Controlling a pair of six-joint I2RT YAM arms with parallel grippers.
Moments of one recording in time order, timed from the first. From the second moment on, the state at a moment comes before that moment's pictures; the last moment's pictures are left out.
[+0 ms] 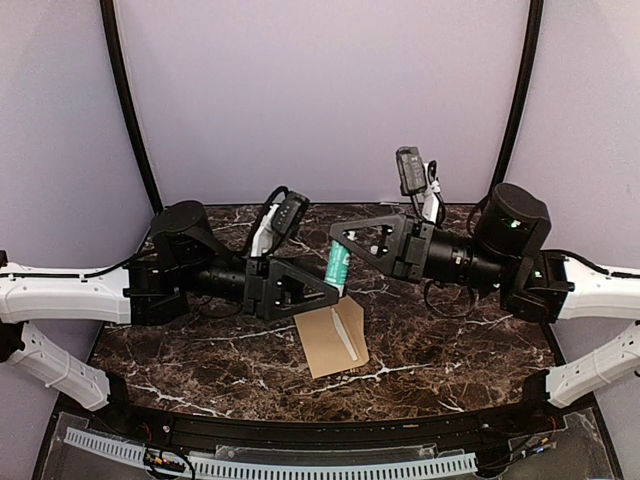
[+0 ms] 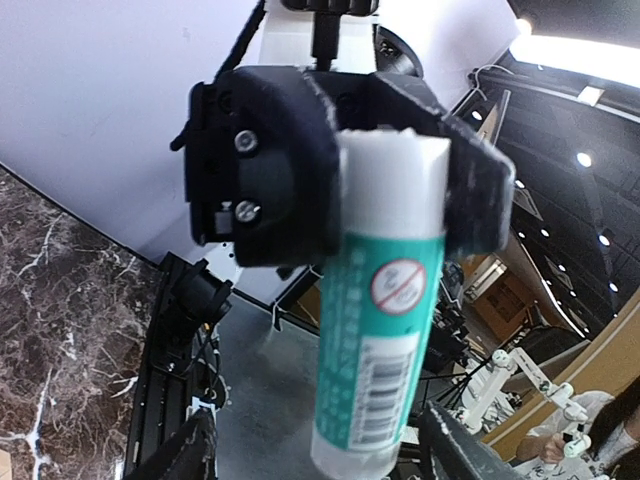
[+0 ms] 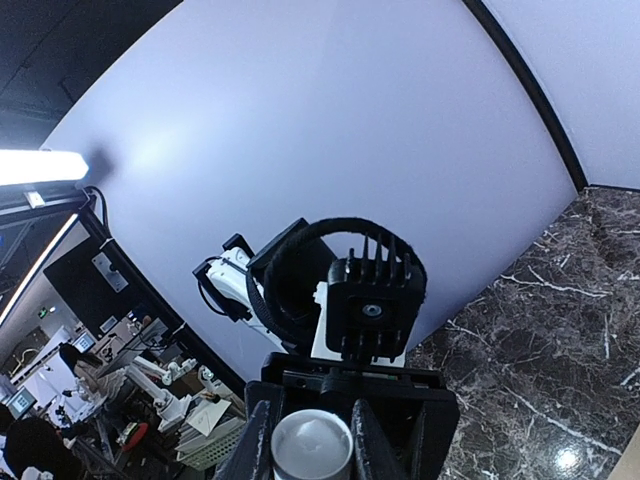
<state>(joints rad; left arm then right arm) -1.09 1.29 0.92 0.45 0.69 -0.78 1.20 1.11 0.97 0.31 -0.19 0.69</state>
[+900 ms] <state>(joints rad) -1.09 1.27 0.99 0.26 0.53 -0.65 1.22 1.16 1.08 0.10 -0.03 0.66</state>
